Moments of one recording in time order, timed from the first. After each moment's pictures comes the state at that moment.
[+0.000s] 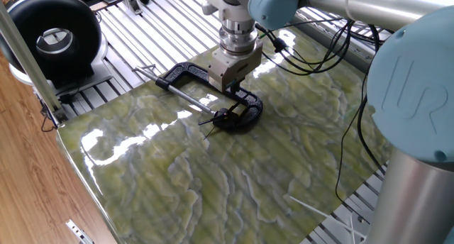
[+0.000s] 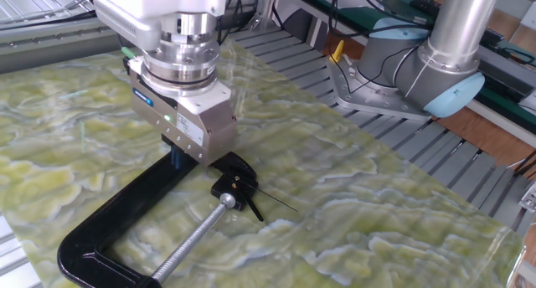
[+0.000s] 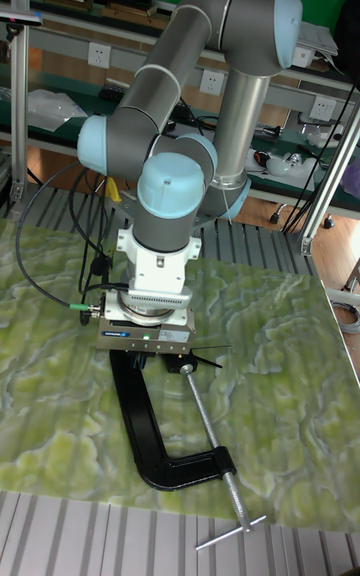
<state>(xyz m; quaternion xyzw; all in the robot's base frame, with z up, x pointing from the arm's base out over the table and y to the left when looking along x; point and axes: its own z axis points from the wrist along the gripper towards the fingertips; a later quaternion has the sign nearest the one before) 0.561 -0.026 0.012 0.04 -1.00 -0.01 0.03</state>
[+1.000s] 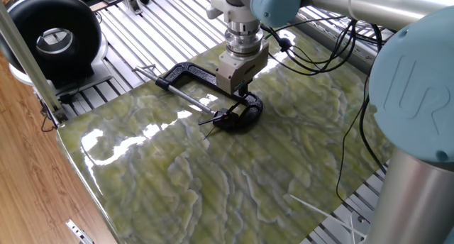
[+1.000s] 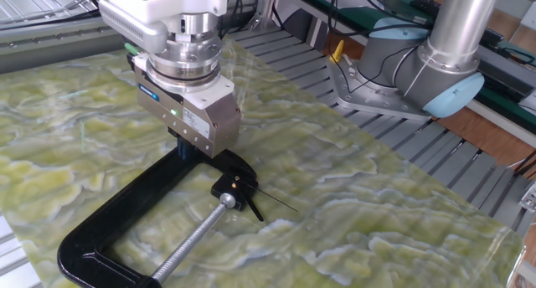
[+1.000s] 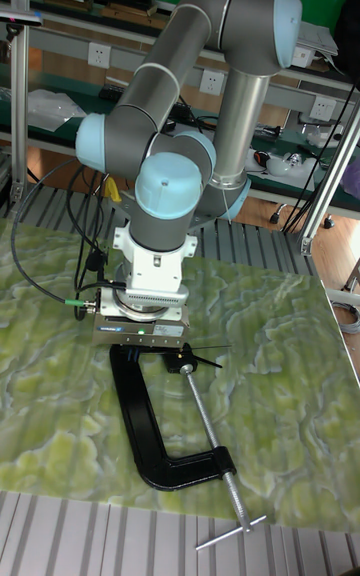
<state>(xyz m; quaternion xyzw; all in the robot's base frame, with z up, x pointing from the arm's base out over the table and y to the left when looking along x) 0.548 -0.036 0.011 0.05 -1.00 0.00 0.05</state>
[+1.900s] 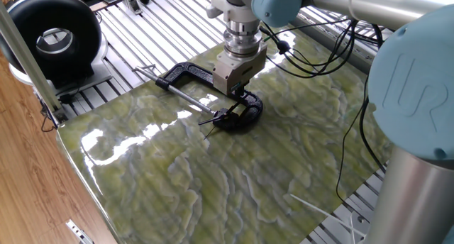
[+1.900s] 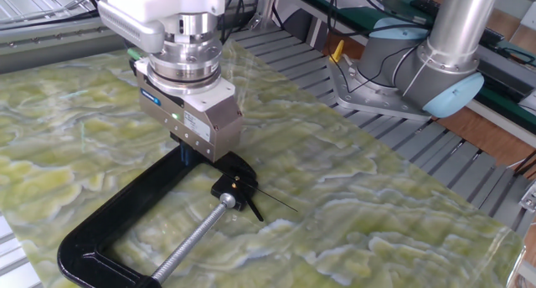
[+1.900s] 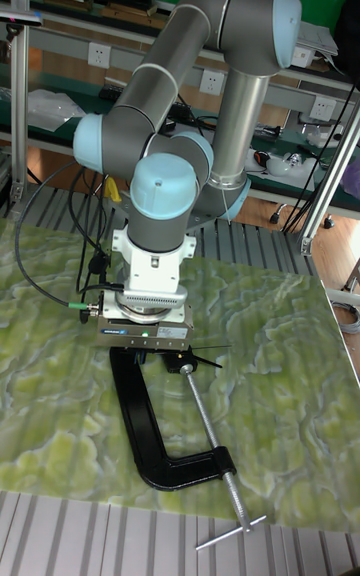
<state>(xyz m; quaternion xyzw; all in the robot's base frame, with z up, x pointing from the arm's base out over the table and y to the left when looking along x) 0.551 -0.025 0.009 0.04 -1.00 -0.02 0.05</state>
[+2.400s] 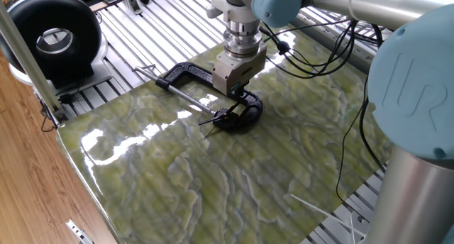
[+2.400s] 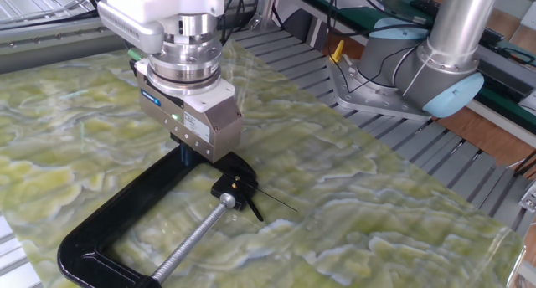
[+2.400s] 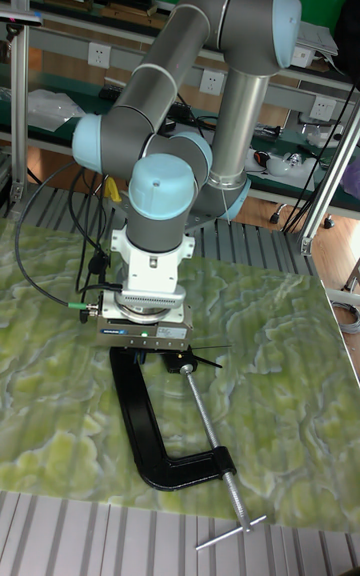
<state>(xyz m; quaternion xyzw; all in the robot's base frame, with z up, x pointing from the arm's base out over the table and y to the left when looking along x) 0.550 -0.026 0.008 0.04 -1.00 -0.02 0.05</state>
